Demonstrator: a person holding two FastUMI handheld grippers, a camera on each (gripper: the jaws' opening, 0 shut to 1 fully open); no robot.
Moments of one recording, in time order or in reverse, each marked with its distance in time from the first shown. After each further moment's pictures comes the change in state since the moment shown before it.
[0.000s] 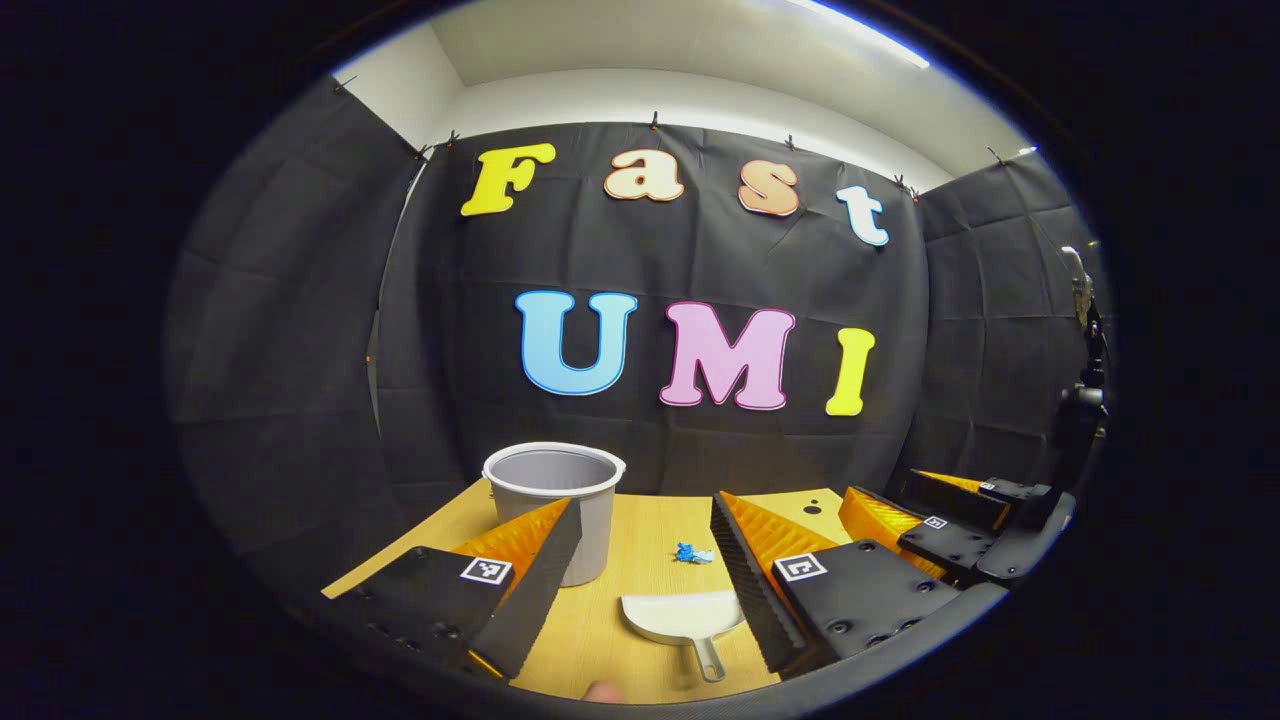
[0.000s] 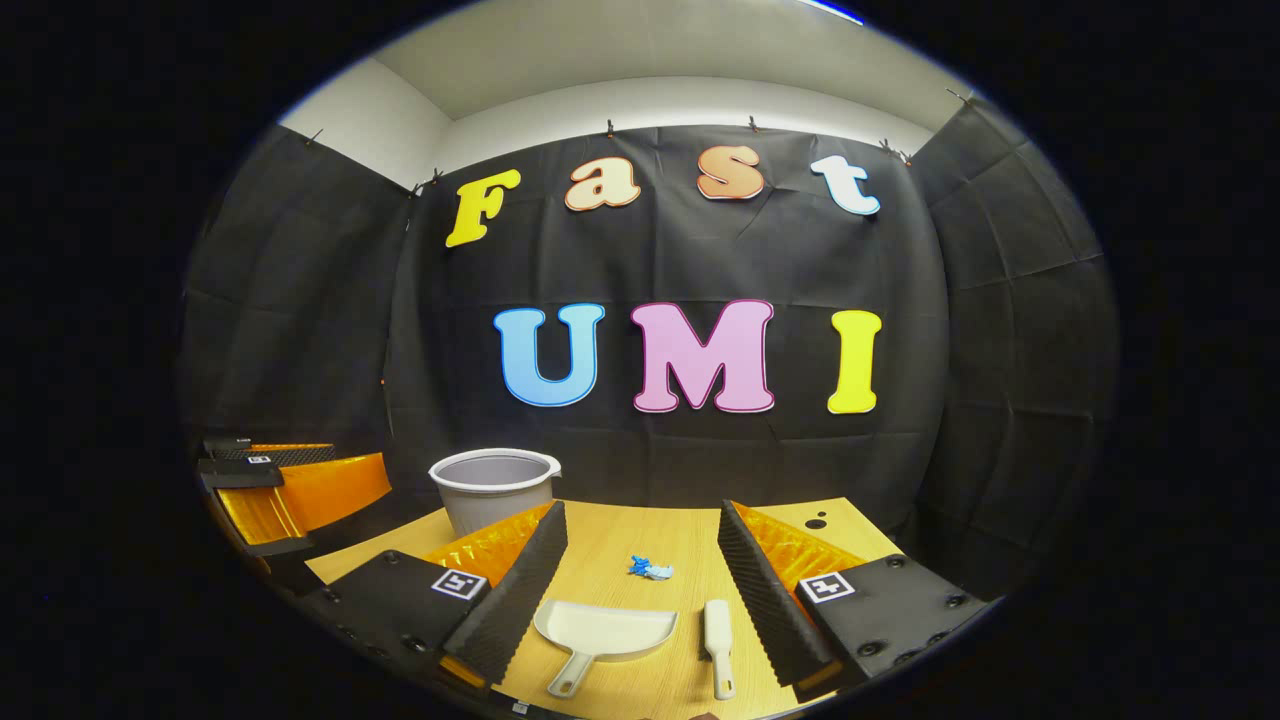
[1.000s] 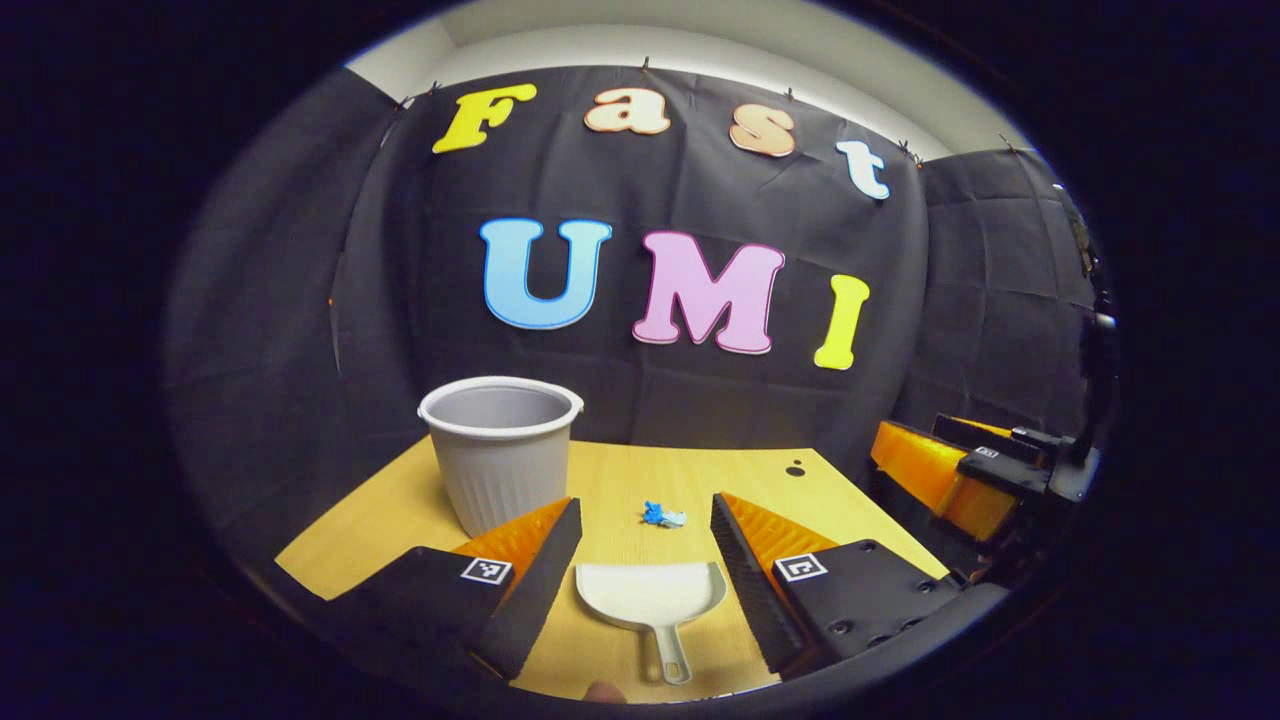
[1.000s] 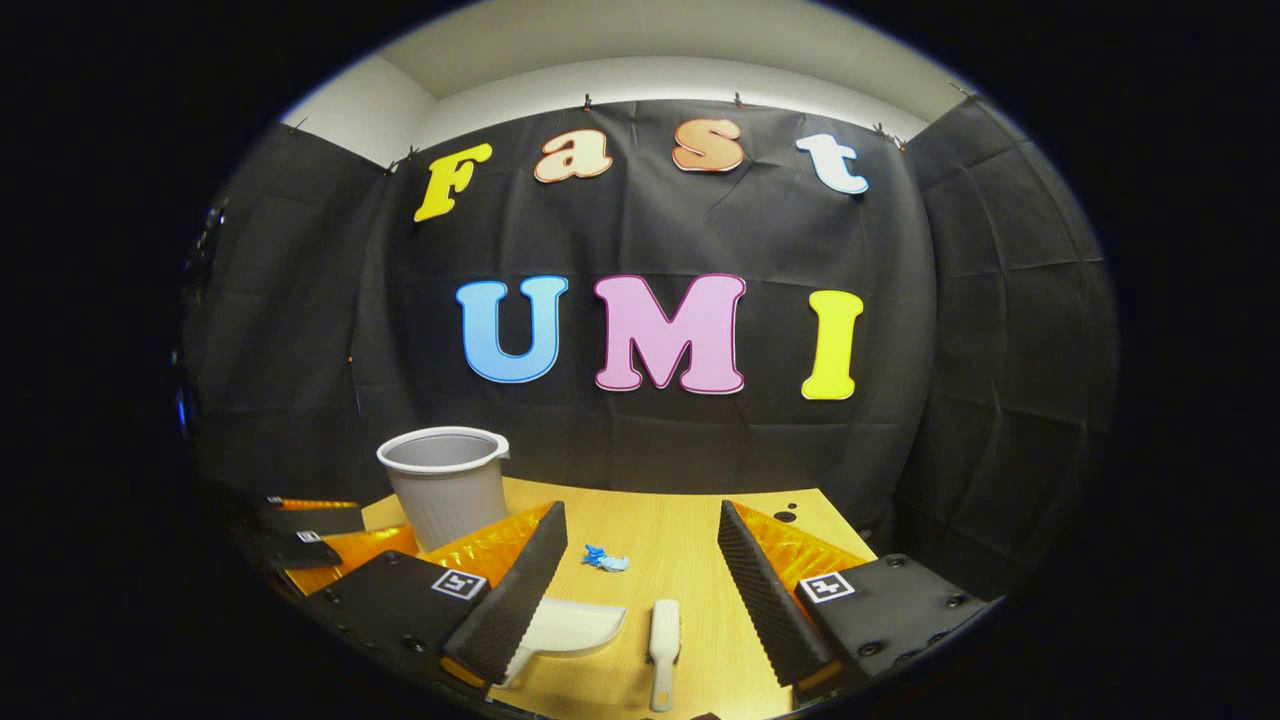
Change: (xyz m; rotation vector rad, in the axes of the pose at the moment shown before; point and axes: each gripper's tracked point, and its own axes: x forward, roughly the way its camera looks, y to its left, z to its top) left arm 0.076 -0.053 -0.091 -0.064 0.247 -0.071; right arm 0.046 -0.072 -0.016 -0.034 0.088 -0.043
